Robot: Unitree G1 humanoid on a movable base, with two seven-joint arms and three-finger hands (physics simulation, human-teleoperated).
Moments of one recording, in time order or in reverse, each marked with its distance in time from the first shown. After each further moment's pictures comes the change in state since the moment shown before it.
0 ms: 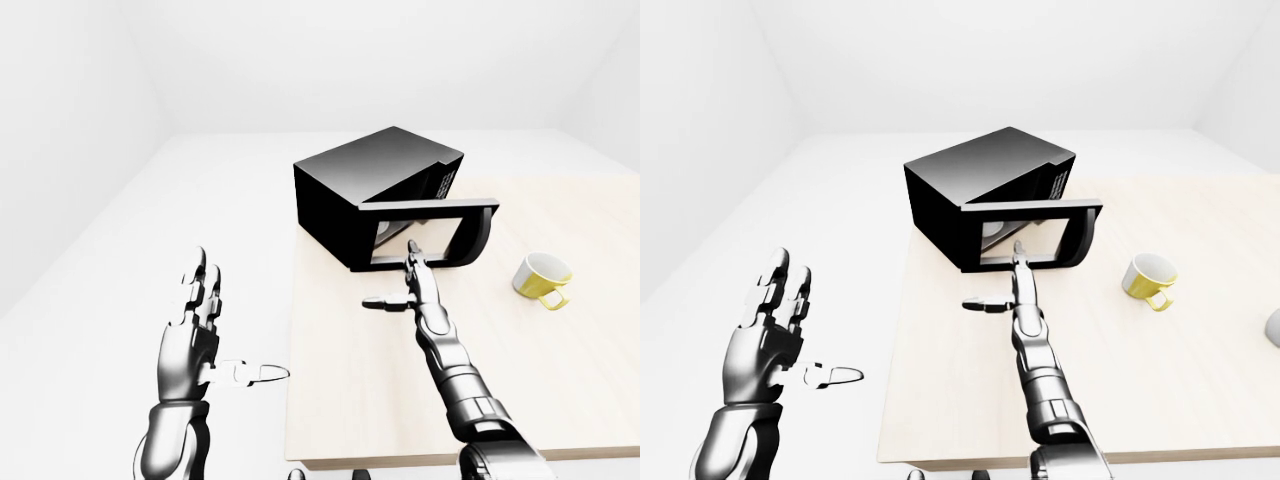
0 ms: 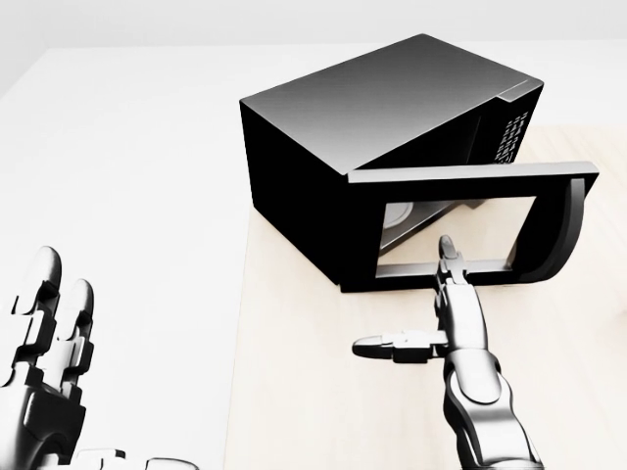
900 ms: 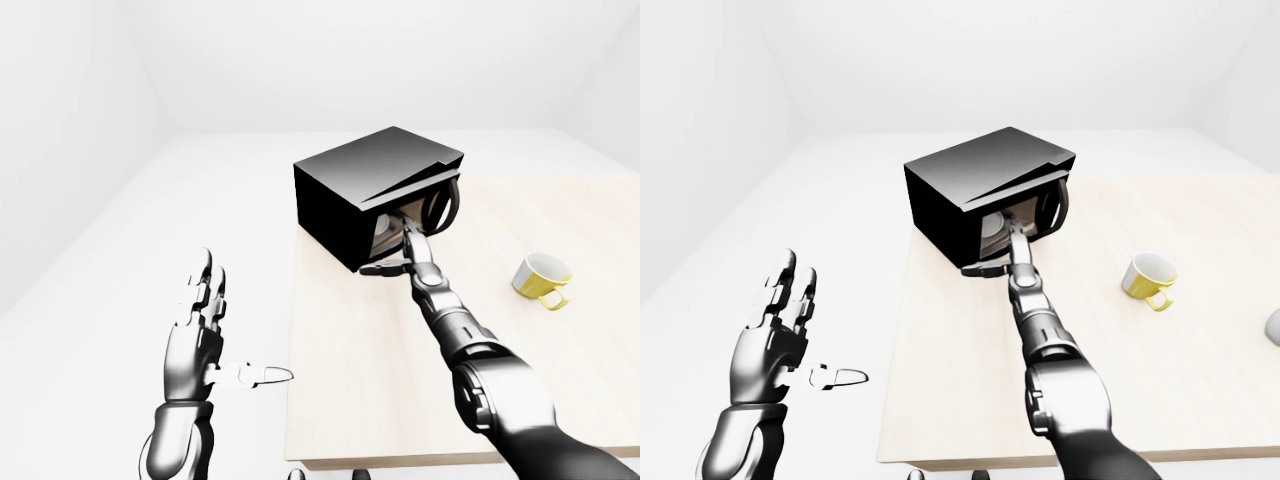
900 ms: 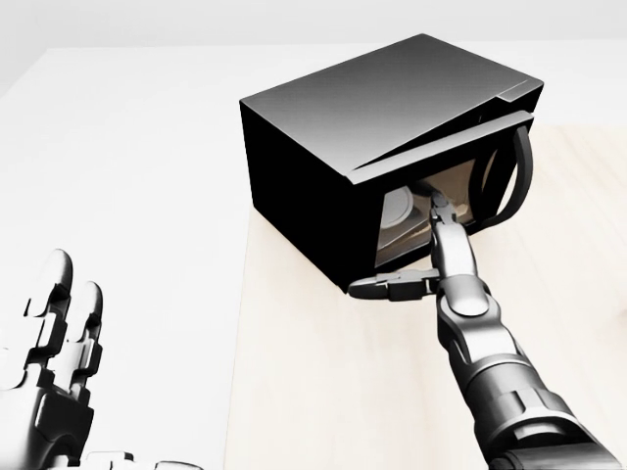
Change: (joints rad) left arm 0.005 0.008 -0.025 0.020 0.013 -0.021 0.007; right arm -0.429 -0.070 -0.029 0.522 -0.018 0.000 -0.008
